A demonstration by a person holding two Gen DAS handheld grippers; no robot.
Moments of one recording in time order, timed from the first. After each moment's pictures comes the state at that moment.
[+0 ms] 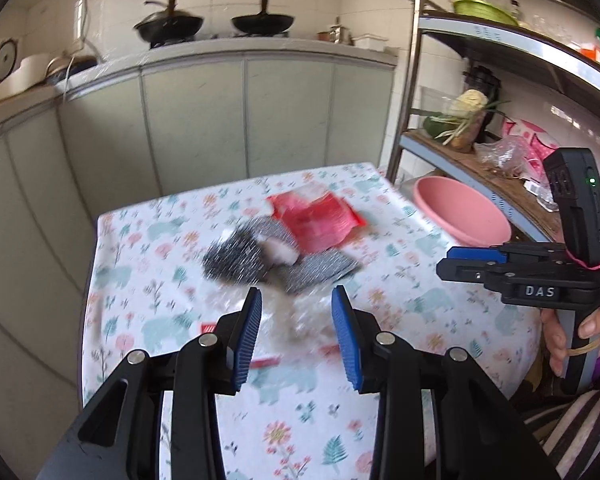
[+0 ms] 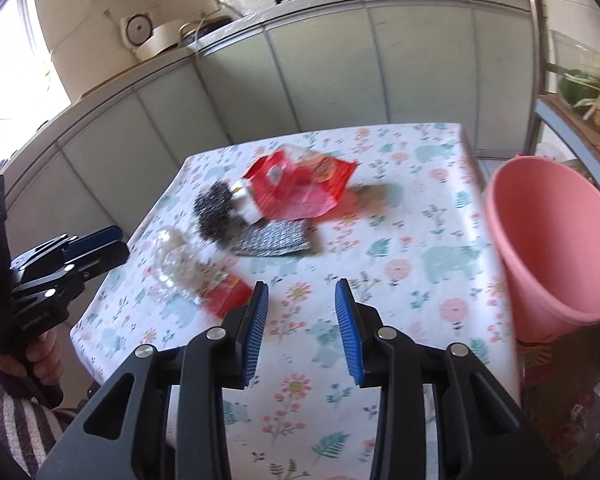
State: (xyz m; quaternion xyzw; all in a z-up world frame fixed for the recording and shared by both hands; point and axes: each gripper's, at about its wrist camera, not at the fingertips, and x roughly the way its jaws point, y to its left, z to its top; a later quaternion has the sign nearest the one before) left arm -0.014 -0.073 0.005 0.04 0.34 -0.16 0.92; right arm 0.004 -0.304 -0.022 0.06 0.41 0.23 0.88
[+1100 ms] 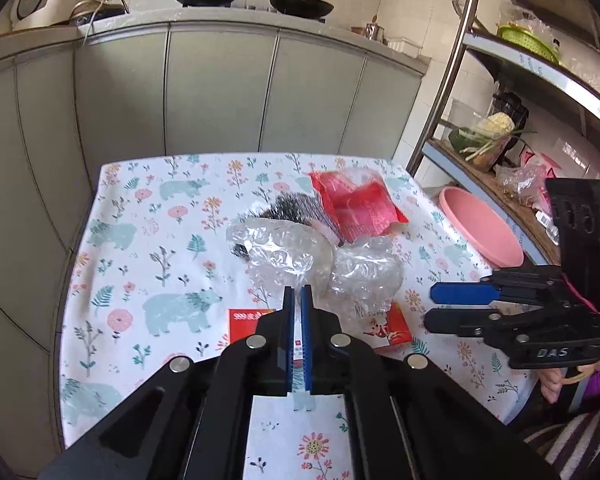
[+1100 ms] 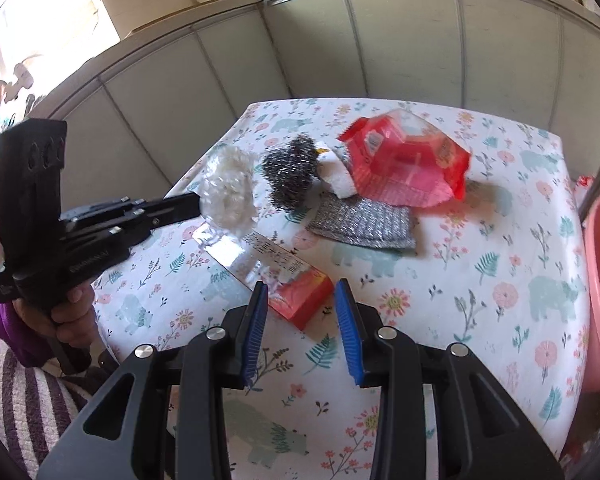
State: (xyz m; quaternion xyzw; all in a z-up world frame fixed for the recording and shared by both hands) left arm 0.016 -0.029 -0.023 -0.04 0.36 -0.16 0.92; right arm 0.035 -0.233 -0.034 -0.02 0.45 0.34 0.83
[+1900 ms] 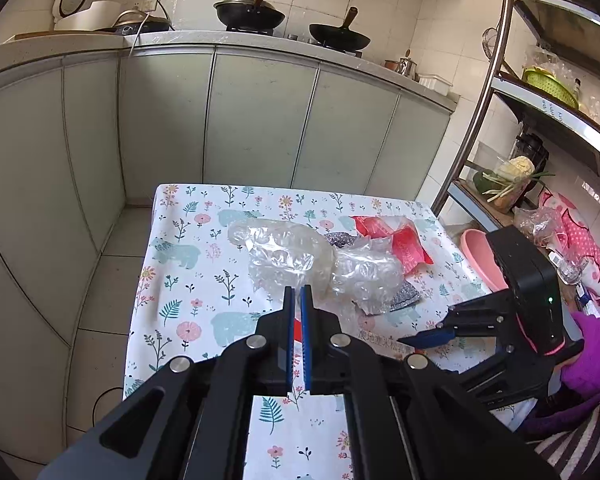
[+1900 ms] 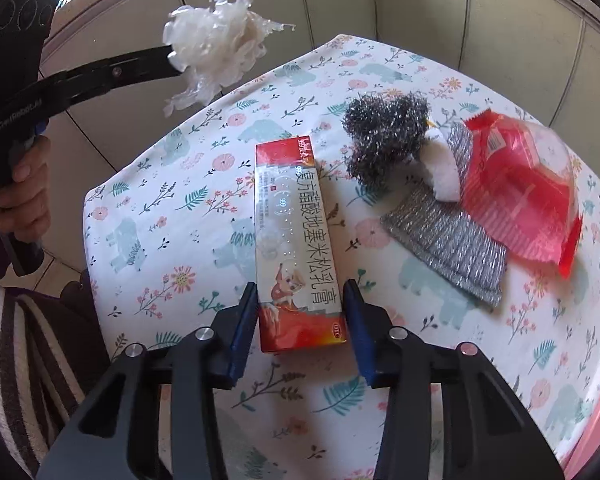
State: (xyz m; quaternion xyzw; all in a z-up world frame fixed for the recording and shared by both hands) left arm 0.000 0.013 0.008 -0.07 0.33 -0.10 0.94; right arm 0.039 -0.181 -0.062 -0.15 0.48 0.43 0.75
